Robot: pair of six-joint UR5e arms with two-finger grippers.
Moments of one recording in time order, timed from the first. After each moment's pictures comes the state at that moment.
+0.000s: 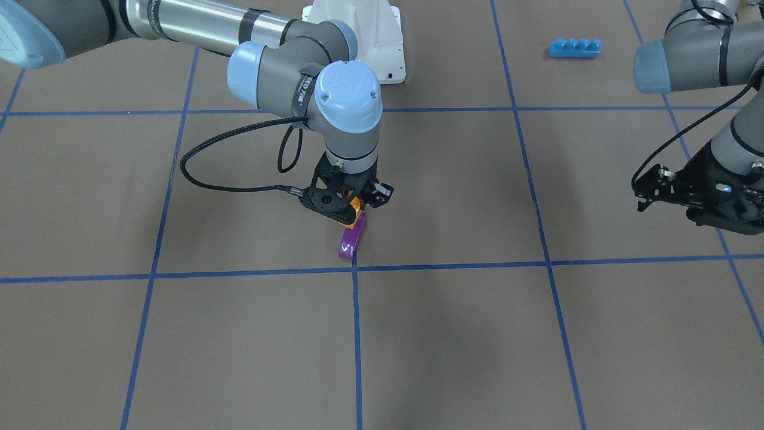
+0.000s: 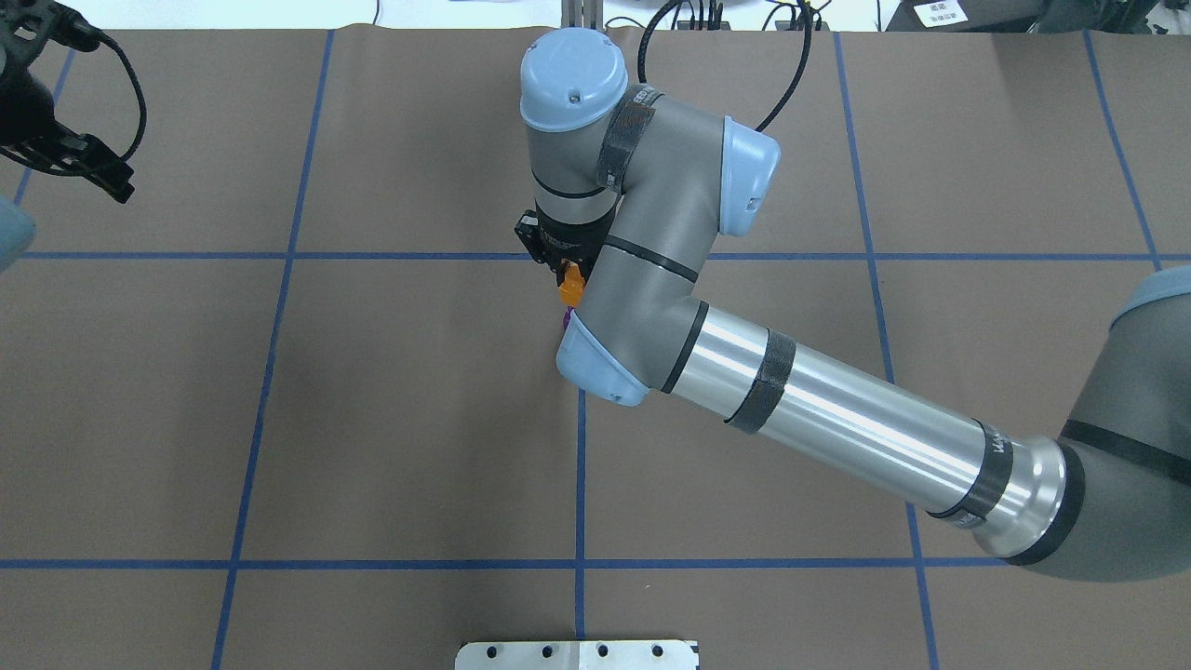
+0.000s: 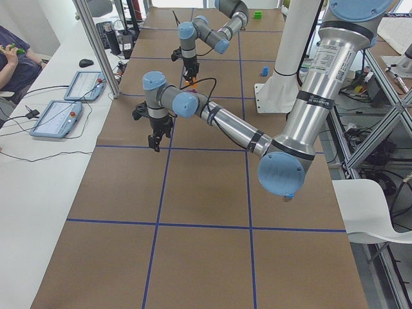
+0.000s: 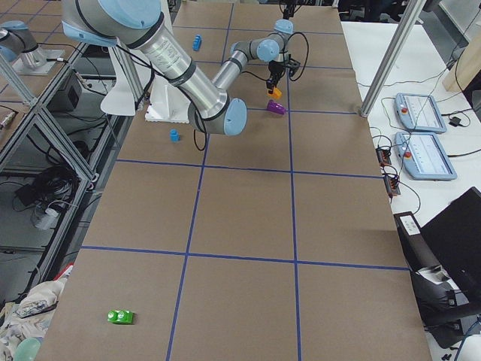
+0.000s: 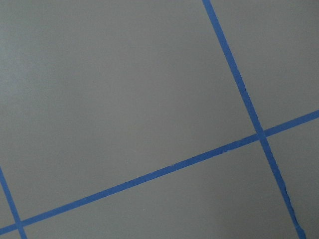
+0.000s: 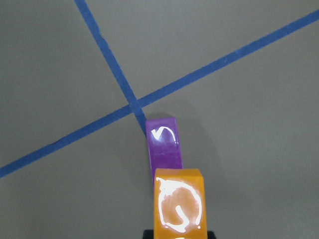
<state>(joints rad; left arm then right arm) -1.16 -1.91 -1.74 -1.46 -2.16 -0.18 0.62 -0.57 1.33 -1.67 2.04 1.57</state>
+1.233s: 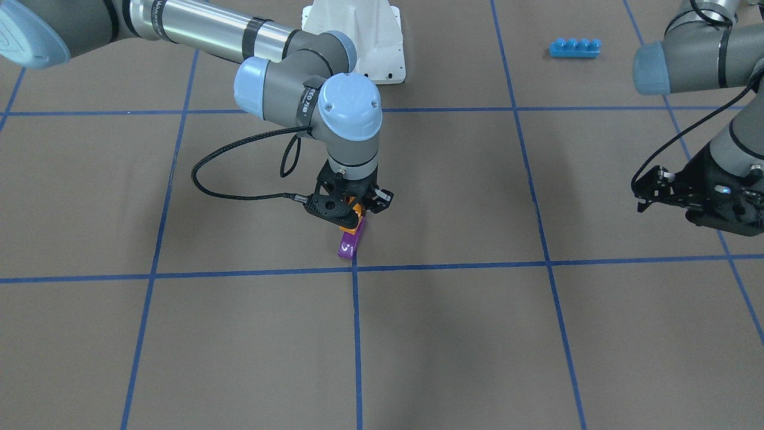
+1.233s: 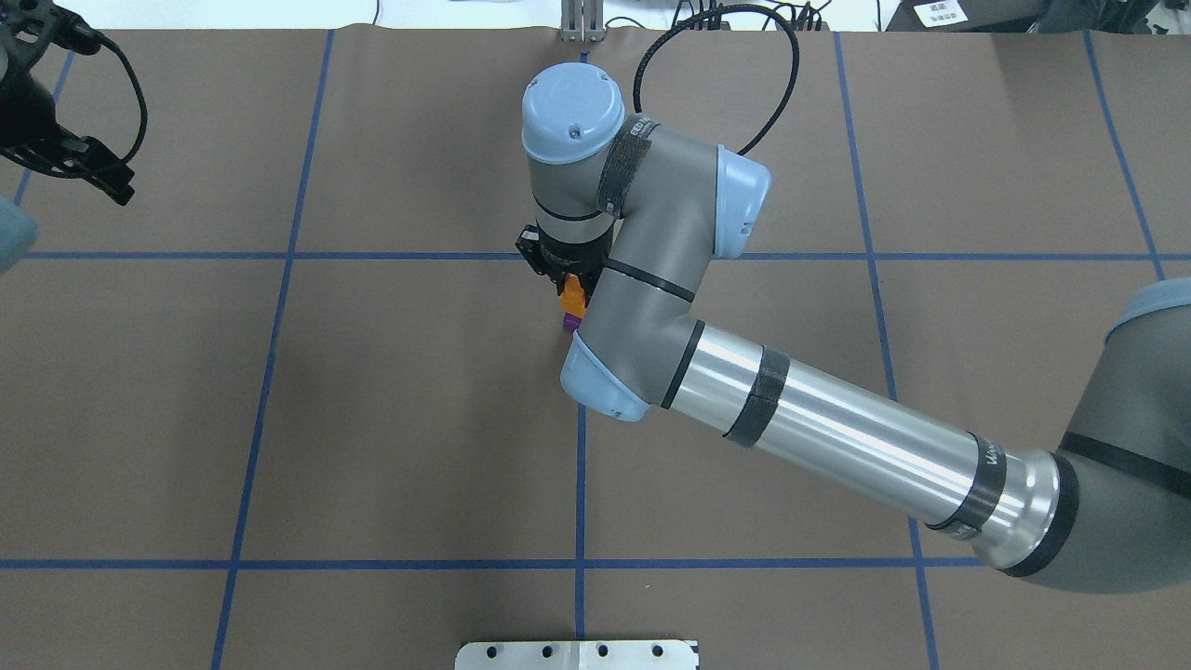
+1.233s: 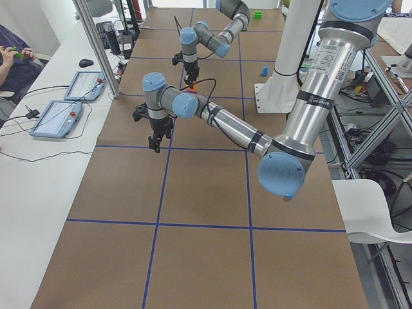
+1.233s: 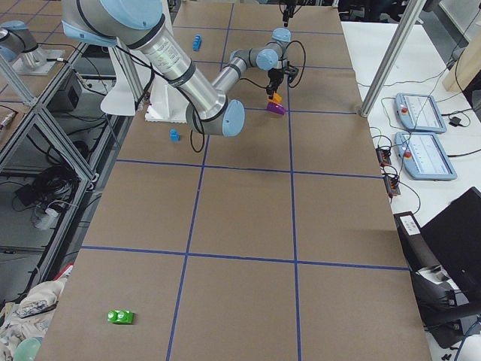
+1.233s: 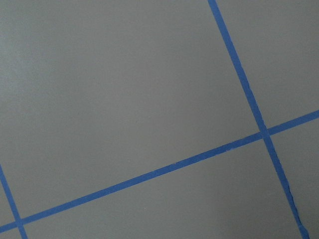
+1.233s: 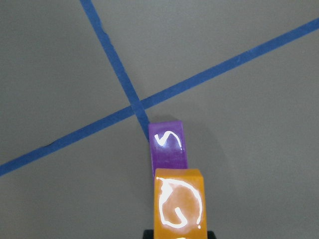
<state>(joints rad) -1.16 -1.90 -1.73 -1.46 -2.16 -0.18 0.60 -0.59 1.30 -1.61 2.00 1.57</state>
